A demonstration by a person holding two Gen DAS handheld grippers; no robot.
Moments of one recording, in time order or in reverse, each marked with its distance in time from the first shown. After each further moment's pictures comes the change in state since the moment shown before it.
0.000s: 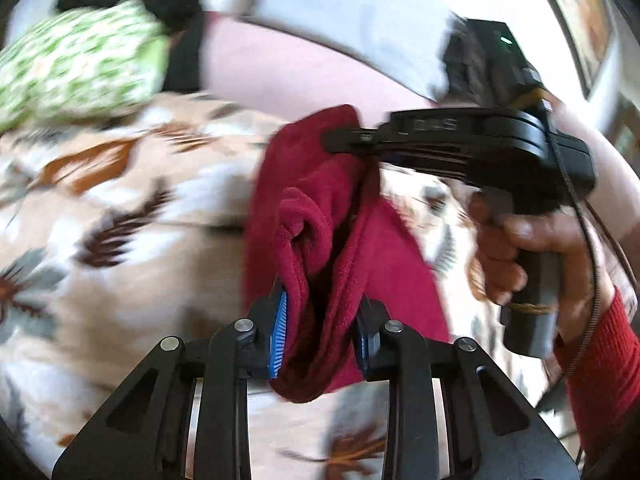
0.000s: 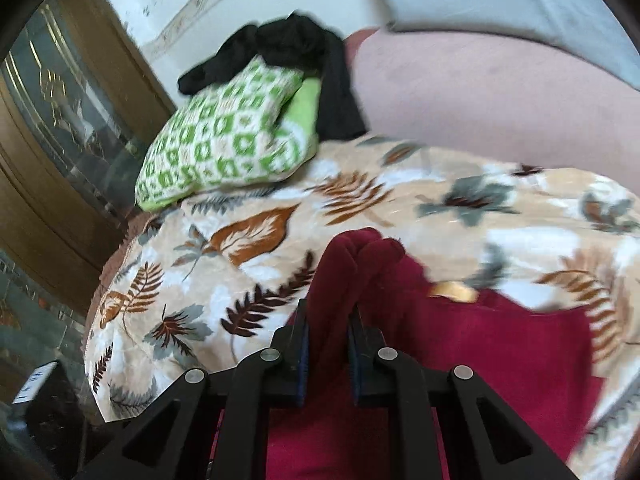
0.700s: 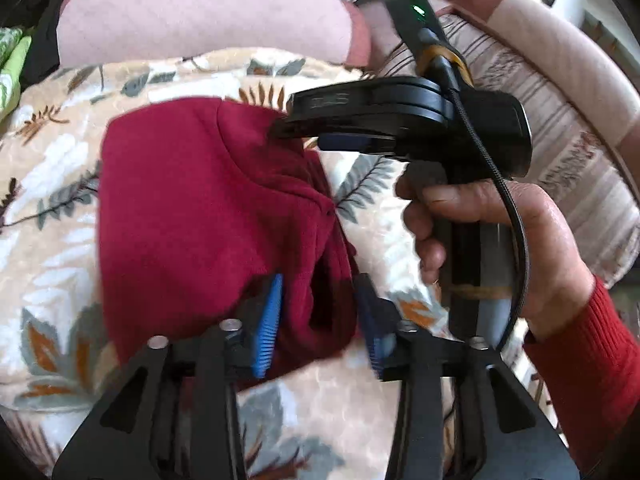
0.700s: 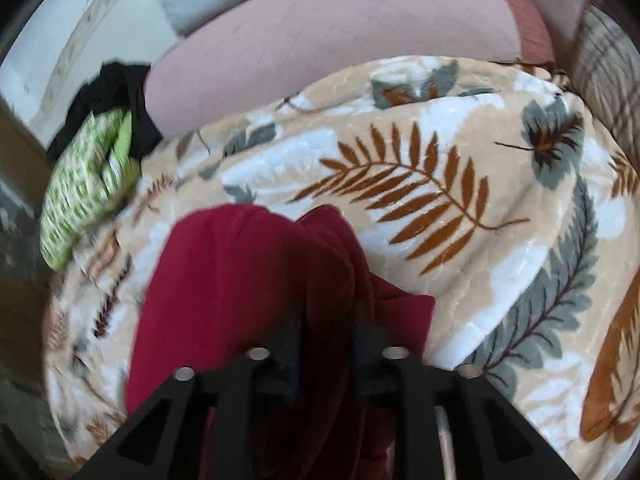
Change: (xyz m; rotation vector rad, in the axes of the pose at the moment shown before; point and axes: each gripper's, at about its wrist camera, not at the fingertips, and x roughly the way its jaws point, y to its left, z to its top) left arm 0.097 -0.109 -0.034 0.182 0.225 -0.098; right arm -0.027 -0.182 -0.074 0.319 -0.001 -0.232
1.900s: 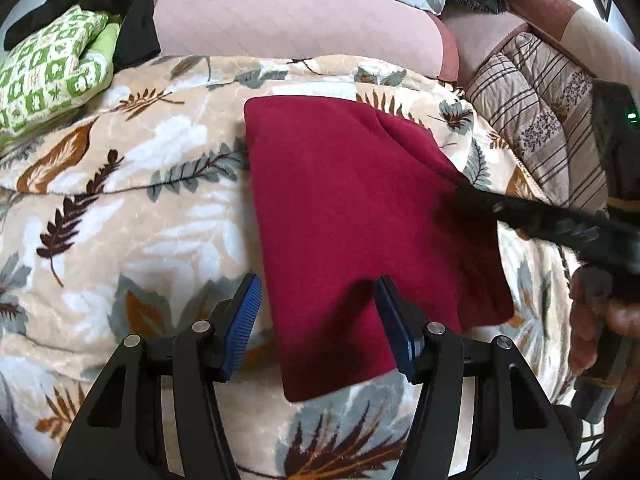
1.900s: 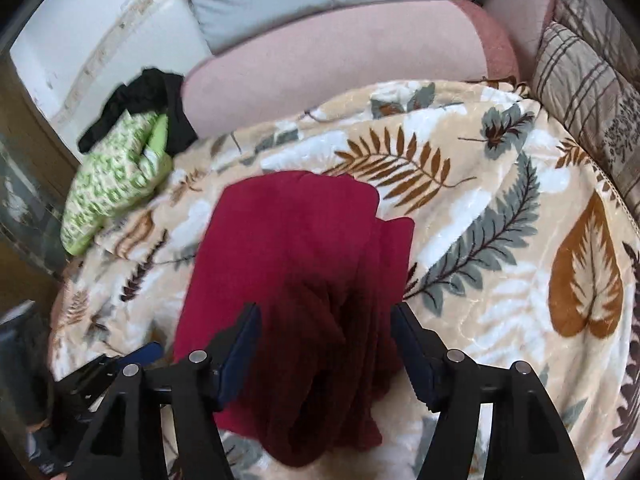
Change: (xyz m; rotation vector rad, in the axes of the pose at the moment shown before) left arm -0.009 0.052 -0.017 -0.094 -0.025 0.292; right arm -0.053 0.027 -0.070 -0.054 -0.017 -0.033
